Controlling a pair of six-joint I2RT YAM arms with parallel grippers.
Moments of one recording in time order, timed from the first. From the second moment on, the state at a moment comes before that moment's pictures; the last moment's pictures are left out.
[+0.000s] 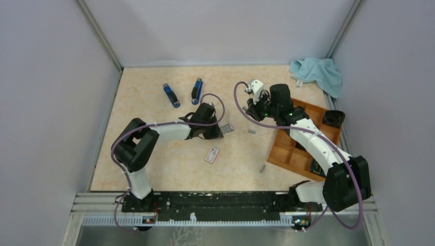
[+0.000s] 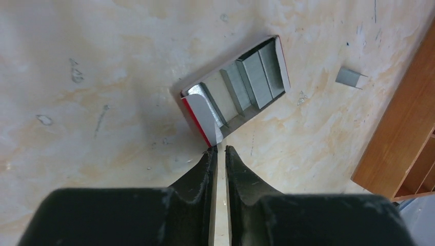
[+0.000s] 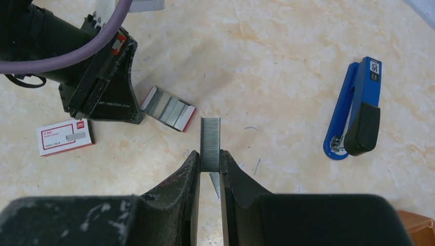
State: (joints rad) left arm -0.71 1.83 1.01 -0.04 0.09 -0.80; right arm 0.36 1.28 0.96 -0.23 -0.40 -0.31
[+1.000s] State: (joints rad) left arm -0.69 1.87 1.29 -0.26 0.05 -0.74; right arm 0.36 1.28 0.96 -0.23 -0.40 -0.31
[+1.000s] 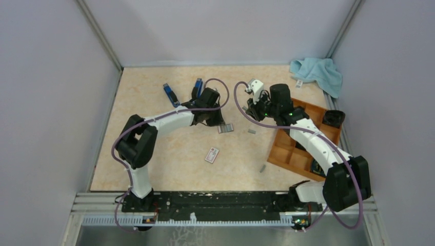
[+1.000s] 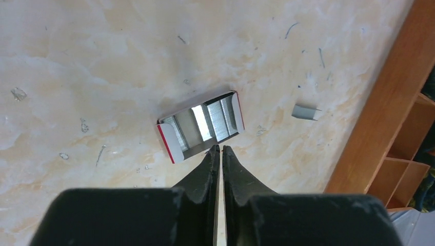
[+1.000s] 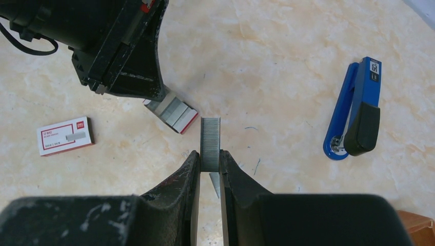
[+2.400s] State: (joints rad) left arm -0.70 1.95 1.29 -0.27 0.04 -0.80; right arm 0.36 1.28 0.96 -0.23 -0.40 -0.31
